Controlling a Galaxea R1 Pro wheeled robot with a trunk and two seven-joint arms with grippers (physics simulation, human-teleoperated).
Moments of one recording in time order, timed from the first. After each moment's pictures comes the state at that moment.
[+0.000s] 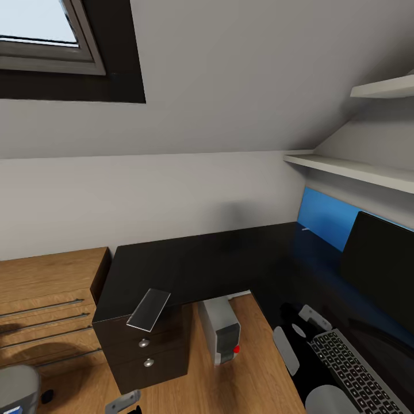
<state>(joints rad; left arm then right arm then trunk) -0.01 0.08 -0.41 -1.04 0.65 0.07 0.65 -0.51 0.08 -0.07 -0.78 -0.41 -0.08 -0.66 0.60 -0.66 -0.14</state>
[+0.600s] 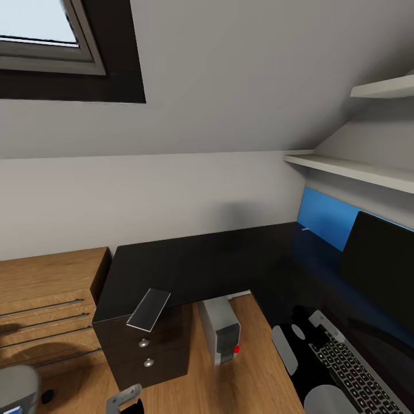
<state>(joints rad) -0.01 0.09 -0.41 -1.08 0.65 0.07 0.64 -0.51 0.08 -0.06 -0.79 -0.42 -0.23 -0.88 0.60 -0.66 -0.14</state>
